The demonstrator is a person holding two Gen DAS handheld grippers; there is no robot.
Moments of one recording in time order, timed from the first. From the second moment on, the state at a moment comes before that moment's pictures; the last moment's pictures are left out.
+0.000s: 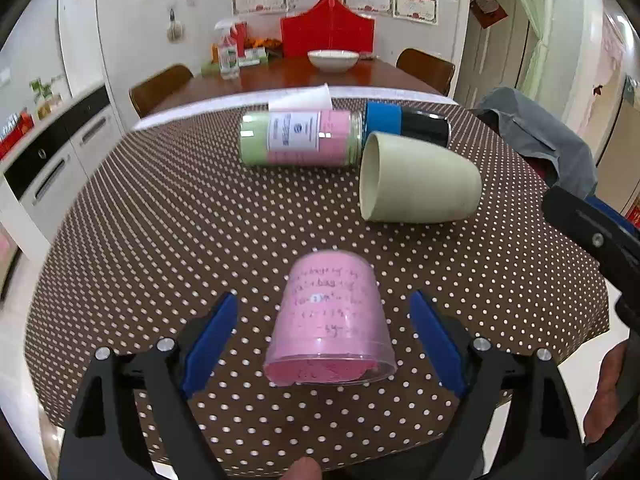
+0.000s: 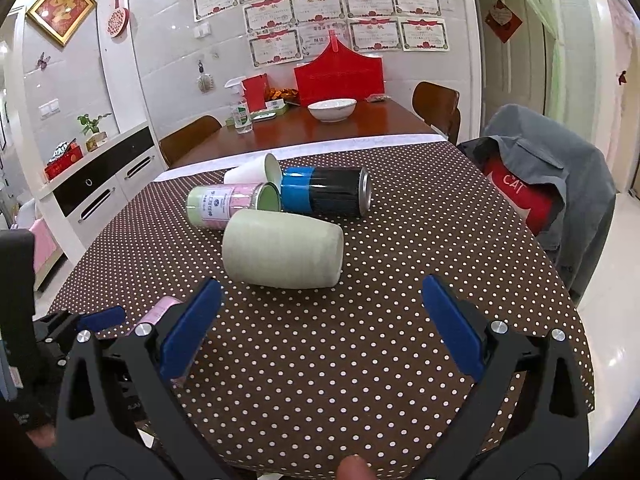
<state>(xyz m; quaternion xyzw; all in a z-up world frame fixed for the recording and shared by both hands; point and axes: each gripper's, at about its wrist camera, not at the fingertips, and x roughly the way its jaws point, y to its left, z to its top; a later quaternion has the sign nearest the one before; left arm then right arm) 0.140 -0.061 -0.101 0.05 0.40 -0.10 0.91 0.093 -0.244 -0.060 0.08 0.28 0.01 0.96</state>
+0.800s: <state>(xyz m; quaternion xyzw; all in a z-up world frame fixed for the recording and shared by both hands) 0.100 -0.011 -0.048 0.03 0.32 -0.07 0.94 0.086 -0.208 -0.031 0.05 0.26 0.03 0.96</state>
